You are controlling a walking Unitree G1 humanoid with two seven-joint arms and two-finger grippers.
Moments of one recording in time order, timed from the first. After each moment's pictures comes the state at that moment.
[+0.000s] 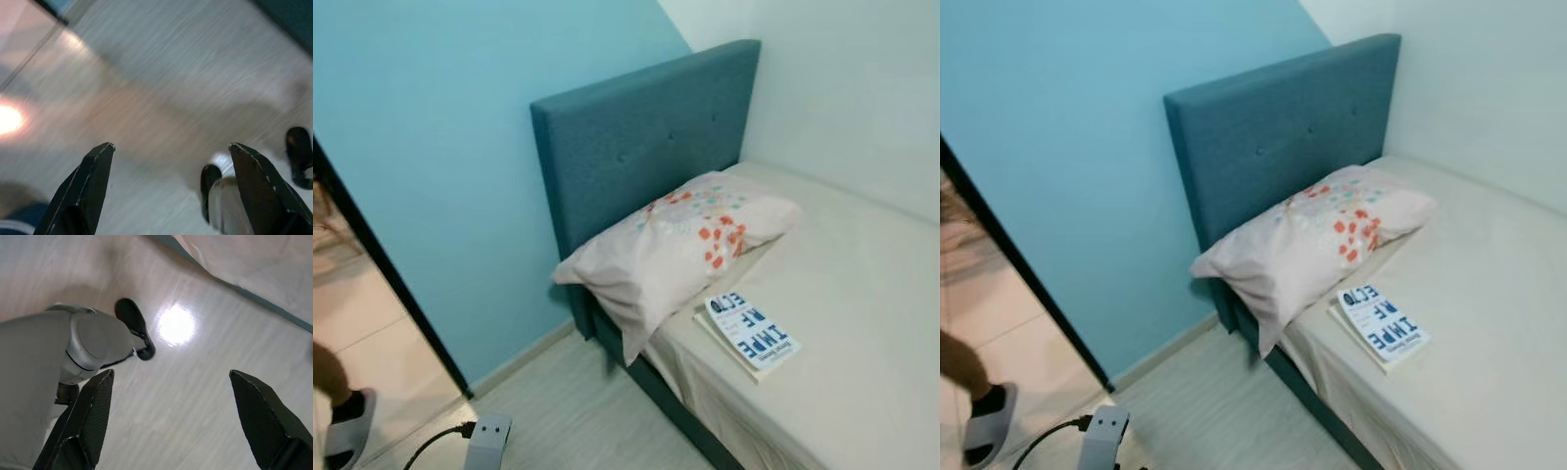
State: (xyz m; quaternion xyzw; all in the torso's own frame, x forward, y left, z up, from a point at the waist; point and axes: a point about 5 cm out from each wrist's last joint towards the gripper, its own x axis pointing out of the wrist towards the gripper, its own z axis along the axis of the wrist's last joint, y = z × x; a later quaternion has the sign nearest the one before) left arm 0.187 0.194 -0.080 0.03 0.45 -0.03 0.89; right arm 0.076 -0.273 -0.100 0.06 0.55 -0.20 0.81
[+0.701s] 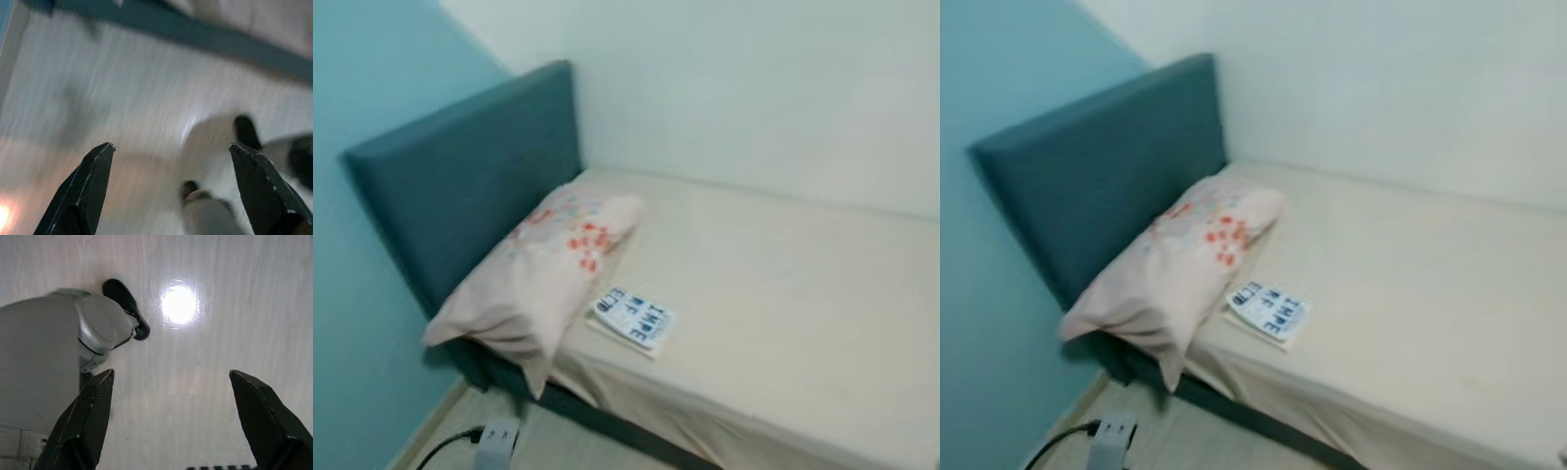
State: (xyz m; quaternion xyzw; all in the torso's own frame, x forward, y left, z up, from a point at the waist) left arm 0.195 0.179 -0.078 0.00 0.44 -0.06 0.89; right arm 0.086 -0.211 -0.115 0.08 0.57 -0.19 0.80
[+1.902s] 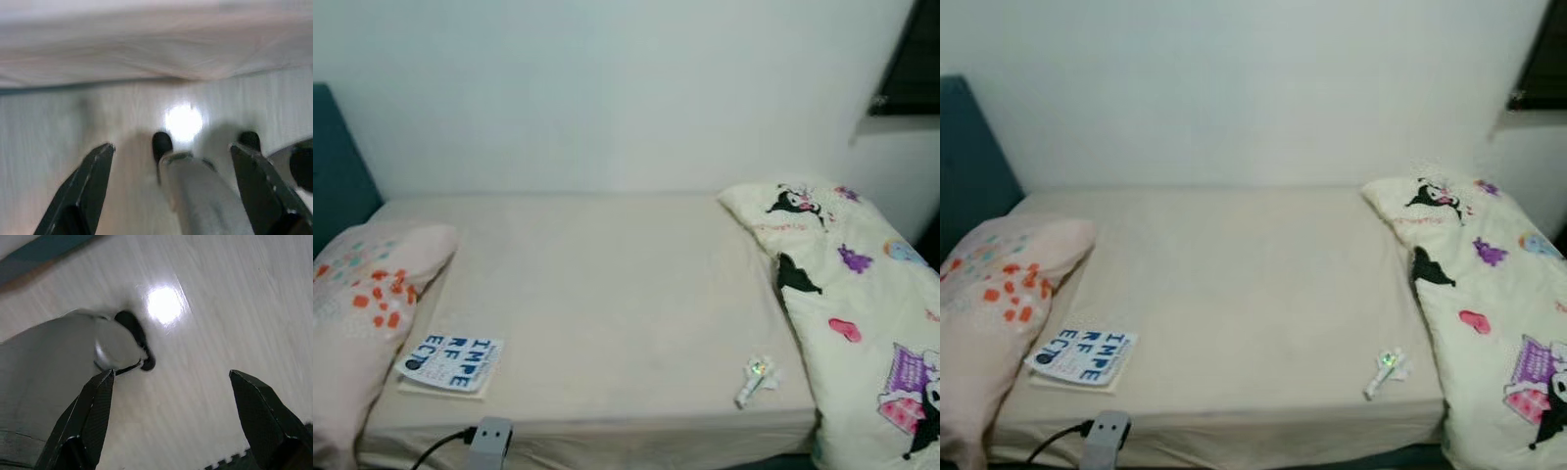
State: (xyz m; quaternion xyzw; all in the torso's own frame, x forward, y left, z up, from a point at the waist) left arm 0.182 0.191 -0.083 -0.01 0.46 -0.05 0.89; right arm 0.088 -0.221 -0.112 0.07 0.55 -0.20 0.81
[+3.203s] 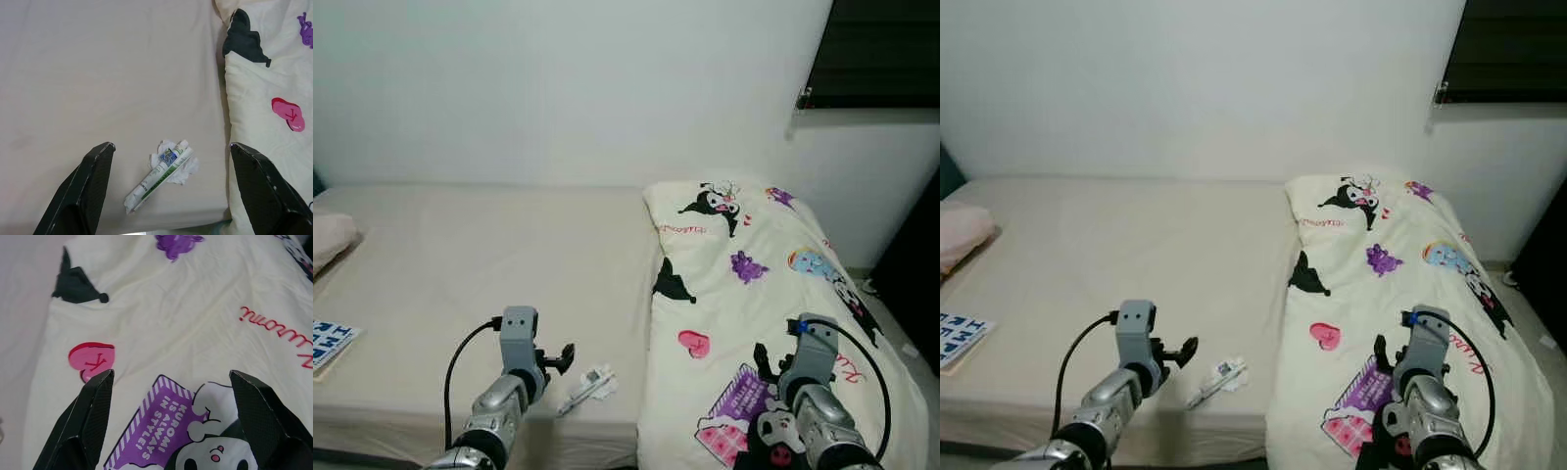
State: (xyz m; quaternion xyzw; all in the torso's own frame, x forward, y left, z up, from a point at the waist) left arm 0.302 0.155 0.005 -0.09 0.22 -0.08 0.97; right arm 0.289 -0.261 0.018 0.04 0.21 -0.10 0.97
